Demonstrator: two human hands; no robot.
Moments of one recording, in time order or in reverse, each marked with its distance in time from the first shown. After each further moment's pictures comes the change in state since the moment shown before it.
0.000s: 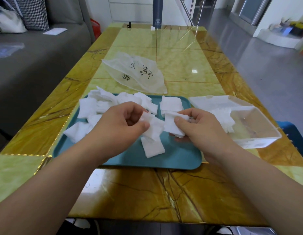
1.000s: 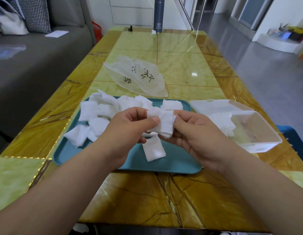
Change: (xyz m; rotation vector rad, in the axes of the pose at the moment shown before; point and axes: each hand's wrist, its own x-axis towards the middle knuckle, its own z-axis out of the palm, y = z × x) left_hand 0.011 -0.006 0.020 -0.523 -0.020 -0.192; right_hand -0.012 -0.017 0.012 0.226 -0.347 -0.011
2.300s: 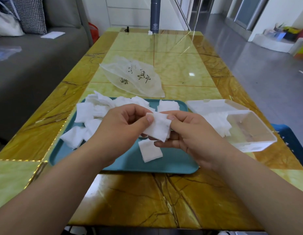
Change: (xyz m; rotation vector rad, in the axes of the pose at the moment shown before) left_hand -0.008 0.015 0.002 0.204 0.022 0.165; right_hand -0.003 -0.006 0.003 -0.032 0.045 0.062
